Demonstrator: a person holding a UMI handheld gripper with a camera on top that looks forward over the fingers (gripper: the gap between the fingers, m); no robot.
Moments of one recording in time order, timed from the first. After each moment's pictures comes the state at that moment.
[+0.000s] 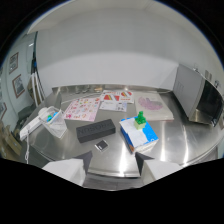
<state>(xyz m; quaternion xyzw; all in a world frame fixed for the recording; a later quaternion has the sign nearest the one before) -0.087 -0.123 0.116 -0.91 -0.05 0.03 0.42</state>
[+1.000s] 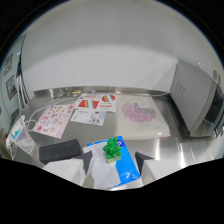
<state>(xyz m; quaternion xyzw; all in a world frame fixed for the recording) 0.004 0.020 0.076 -0.91 -0.03 0.00 0.42</state>
